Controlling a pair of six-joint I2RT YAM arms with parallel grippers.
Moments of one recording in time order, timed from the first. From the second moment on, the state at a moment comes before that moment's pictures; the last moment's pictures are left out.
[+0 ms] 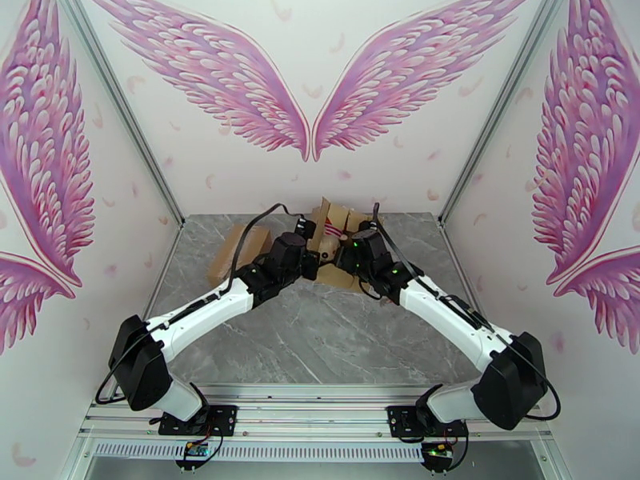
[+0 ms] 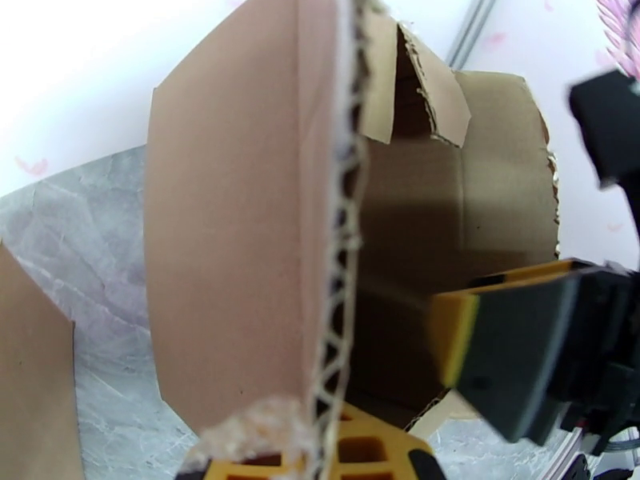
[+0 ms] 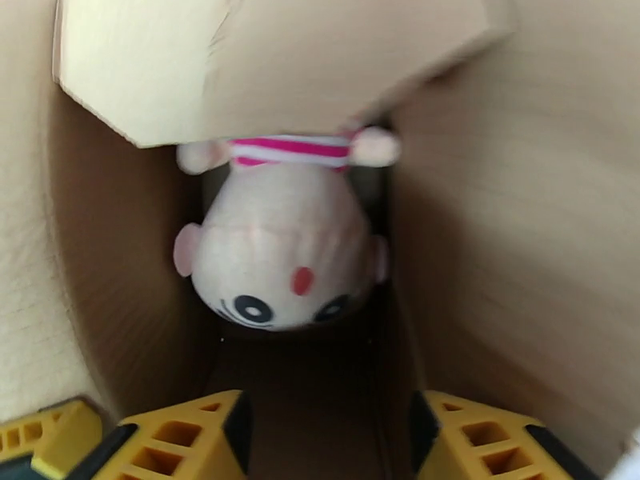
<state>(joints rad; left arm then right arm) -0.79 1.56 1.29 -0.21 -0.14 -0.31 0.53 1.45 1.21 -0.44 0.17 0.66</state>
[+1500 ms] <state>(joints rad) -0.80 1.62 1.21 -0.05 0.01 -0.36 0.49 1.70 1.12 -0.13 0.27 0.83</state>
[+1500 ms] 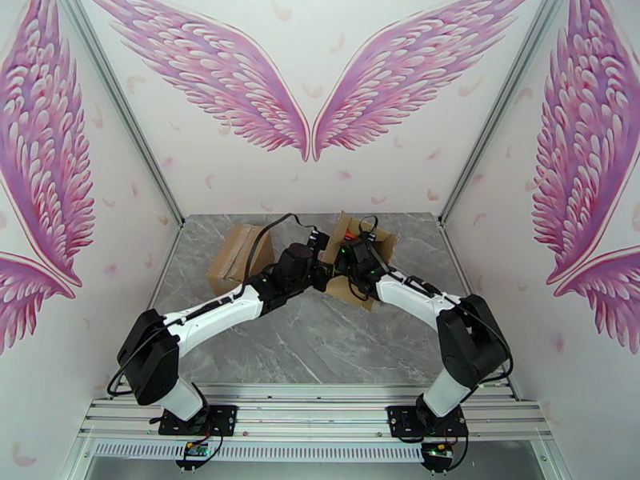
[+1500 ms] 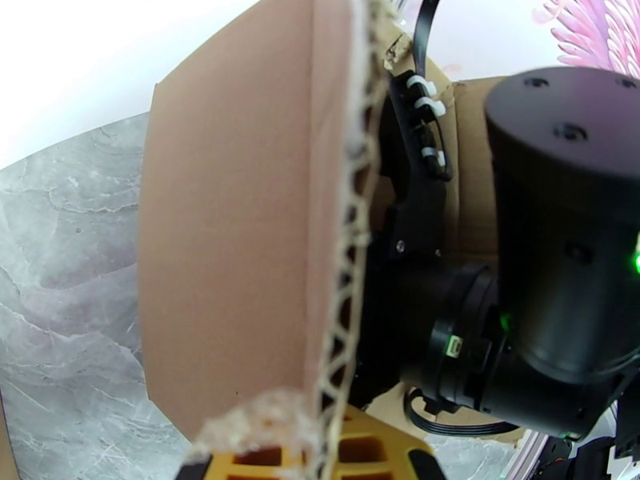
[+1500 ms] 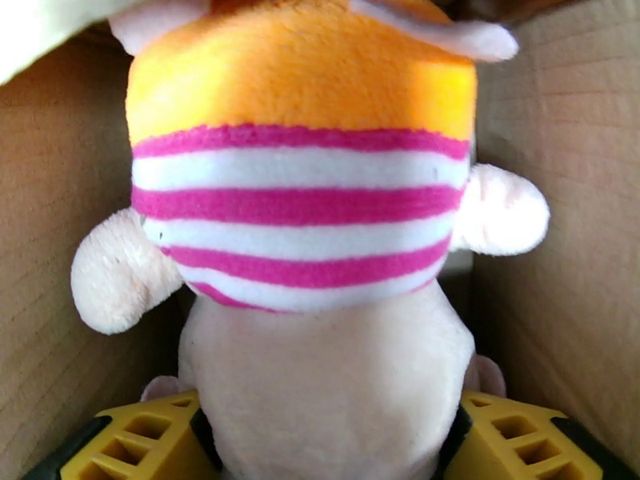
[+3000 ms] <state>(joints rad) -0.67 1.63 1.30 -0.31 -0.10 -0.46 0.61 1.24 0.96 -0.15 0.04 0.50</state>
